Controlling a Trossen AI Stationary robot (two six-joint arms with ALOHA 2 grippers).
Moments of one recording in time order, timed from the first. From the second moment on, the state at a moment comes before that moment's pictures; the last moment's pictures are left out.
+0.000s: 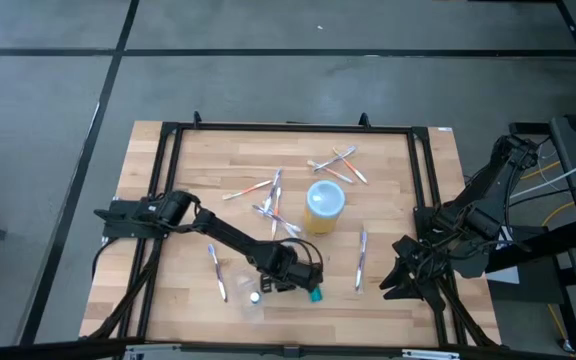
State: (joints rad) left arm -0.36 2.22 1.65 -0.57 -0.02 -2.09; right arm 0.94 1.01 0.92 -0.33 0.36 1.09
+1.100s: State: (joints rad) left arm -0.43 1.69 1.65 -0.78 -0.63 -1.29; right arm 0.52 1.58 0.92 -0.33 0.07 1.37
